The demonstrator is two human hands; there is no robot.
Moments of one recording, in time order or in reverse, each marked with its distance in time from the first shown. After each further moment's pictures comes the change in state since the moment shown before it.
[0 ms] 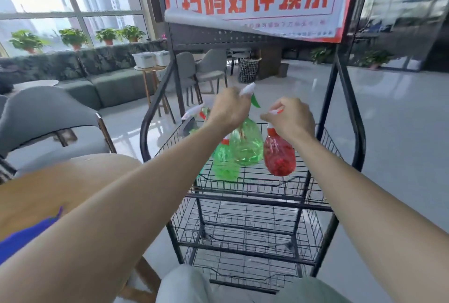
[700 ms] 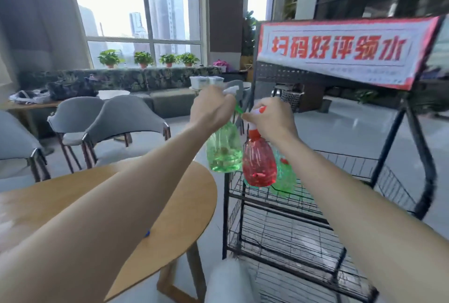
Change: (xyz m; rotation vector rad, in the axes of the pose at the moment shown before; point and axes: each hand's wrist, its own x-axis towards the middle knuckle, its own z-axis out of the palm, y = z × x) left_hand -0.096 -0.031 -0.241 0.197 0.332 -0.066; right_hand -0.102 -0.221 0.047 0.171 -0.128 -0.315
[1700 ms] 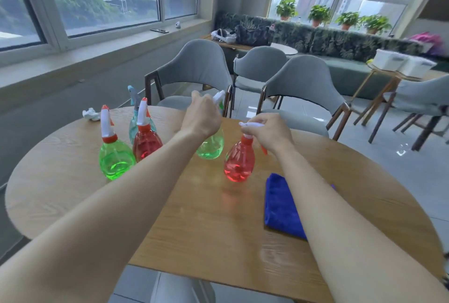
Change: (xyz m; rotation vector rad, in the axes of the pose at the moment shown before) left_hand -0.121 -0.430 -0.346 0.510 0.349 -0.588; right_hand -0.147 -0.294 0.429 0.251 -0.785 -0.230
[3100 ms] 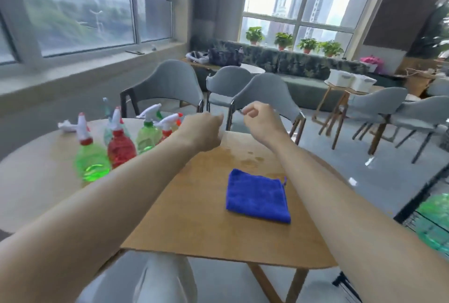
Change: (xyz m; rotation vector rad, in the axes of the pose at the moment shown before) left_hand -0.105 0.118 -0.032 0.435 -0.217 0.366; right_hand -0.074 -0.004 -0.120 -0.074 0.108 -0.108
